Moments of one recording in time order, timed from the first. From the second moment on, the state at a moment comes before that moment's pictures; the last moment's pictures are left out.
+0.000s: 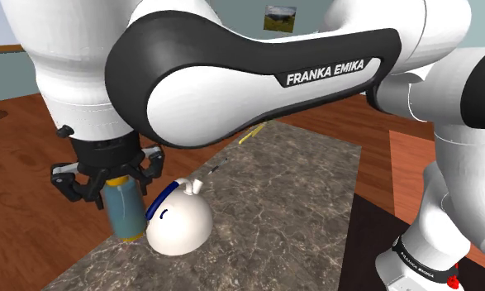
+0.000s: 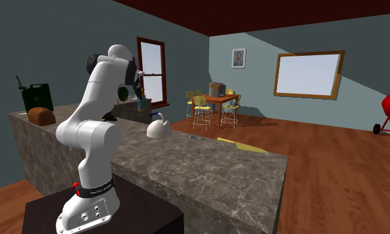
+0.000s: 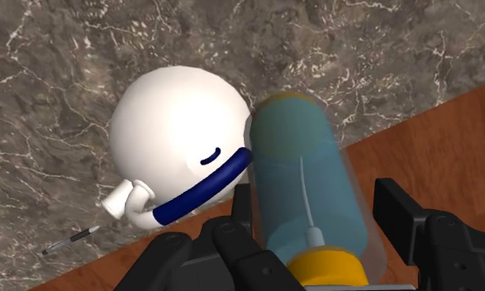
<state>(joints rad) 0.60 0.52 0.54 -1.20 -0.47 1.78 1.28</state>
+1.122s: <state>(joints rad) 0.57 0.53 0.53 -1.41 -0.49 1.99 1.35</state>
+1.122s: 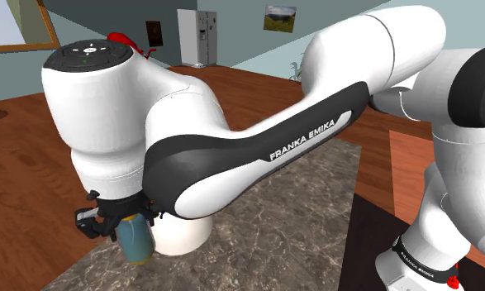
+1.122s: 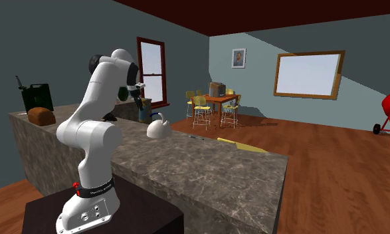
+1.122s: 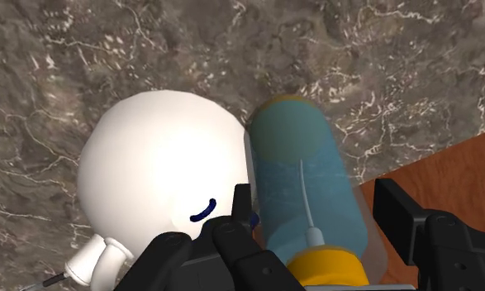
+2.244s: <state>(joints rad) 0.57 0.59 0.50 -1.53 -0.55 2.15 1.41</state>
